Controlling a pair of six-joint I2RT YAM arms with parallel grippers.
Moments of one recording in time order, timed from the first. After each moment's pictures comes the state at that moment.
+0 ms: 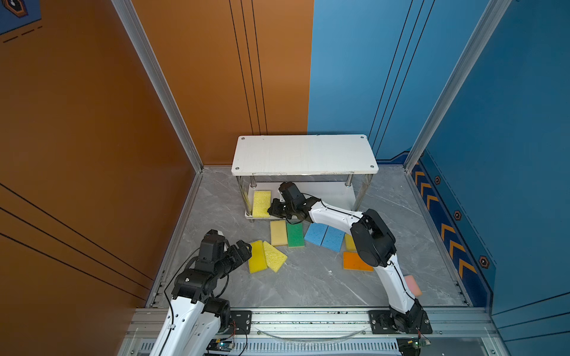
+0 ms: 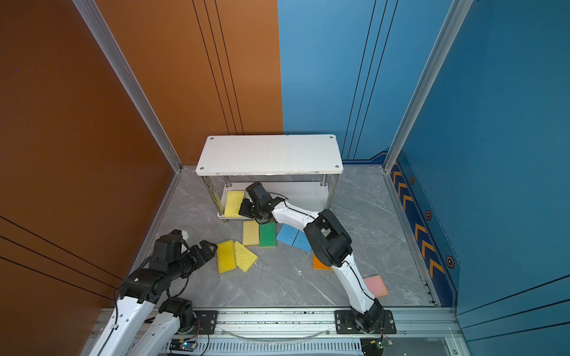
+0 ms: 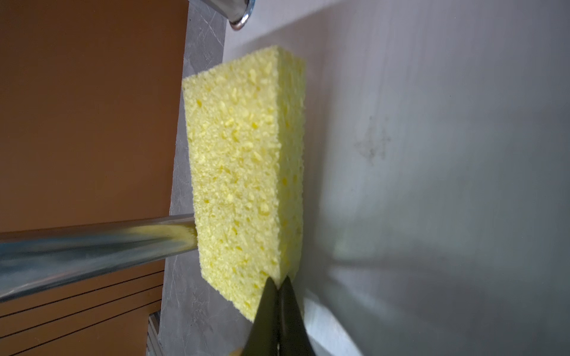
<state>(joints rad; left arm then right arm) -0.17 0.55 0.58 -0.87 0.12 -0.80 0.79 2.25 1.76 -0.19 -0.25 0.90</state>
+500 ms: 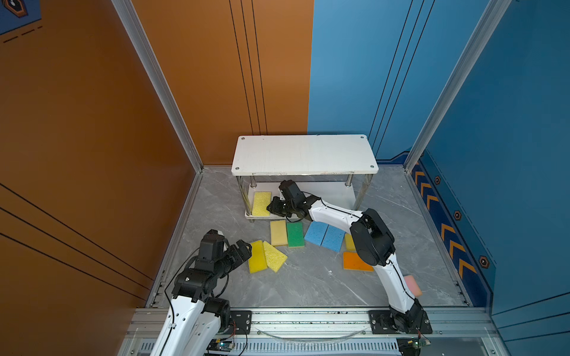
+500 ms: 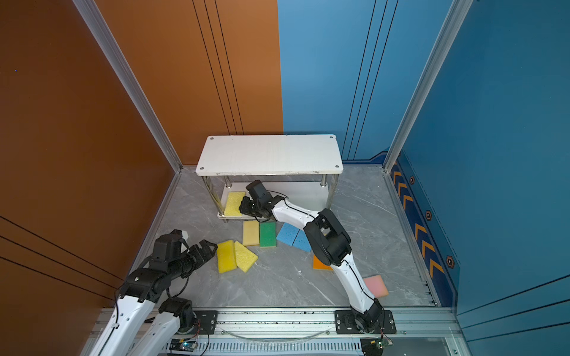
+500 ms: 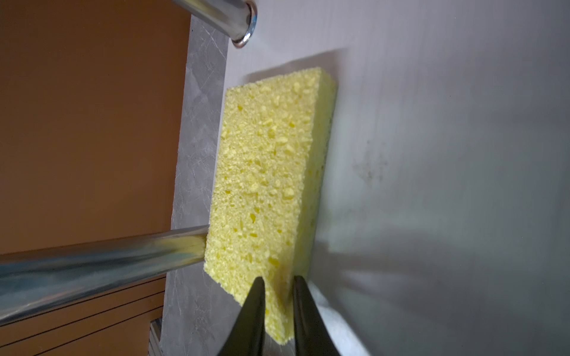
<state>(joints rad) -0.15 0.56 0.58 -0.86 0.14 -0.79 0.78 2.27 1.80 -0.20 -0.24 0.91</state>
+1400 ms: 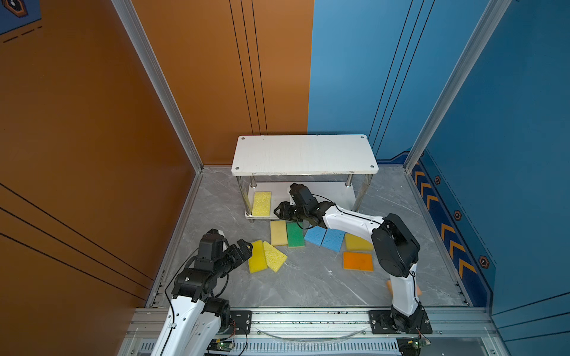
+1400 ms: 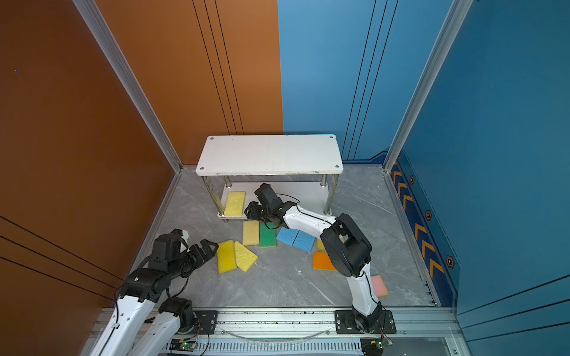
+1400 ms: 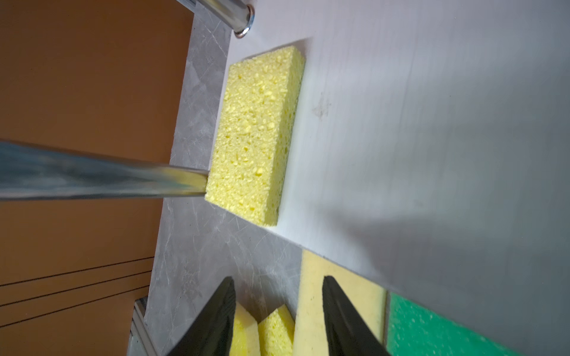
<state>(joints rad) -0.14 0.56 0.58 -0.85 0.17 -0.78 0.80 1.96 1.46 -0.16 -0.18 0.81</state>
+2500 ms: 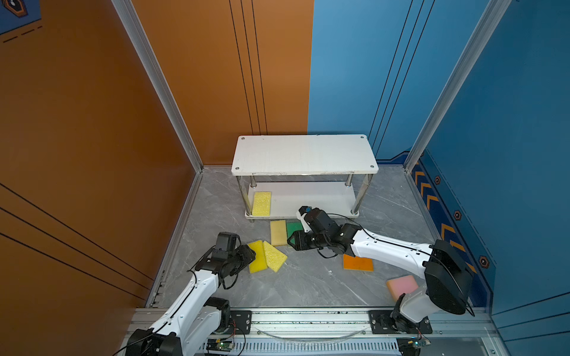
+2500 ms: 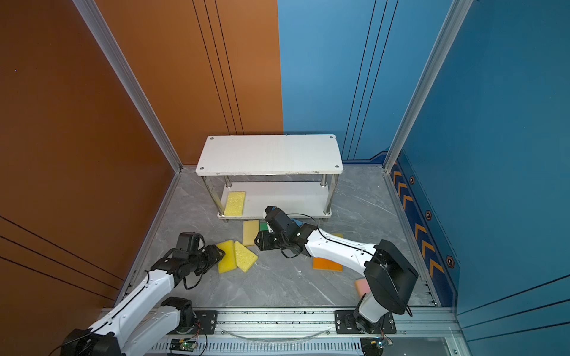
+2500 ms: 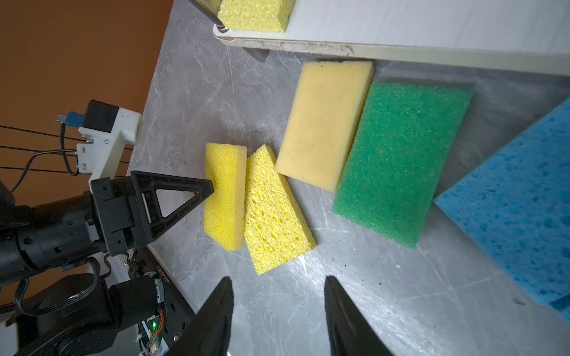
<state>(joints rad) -0.15 0.90 0.36 -0.45 0.21 -0.81 0.91 1.57 1.06 -0.28 -0.16 0.69</state>
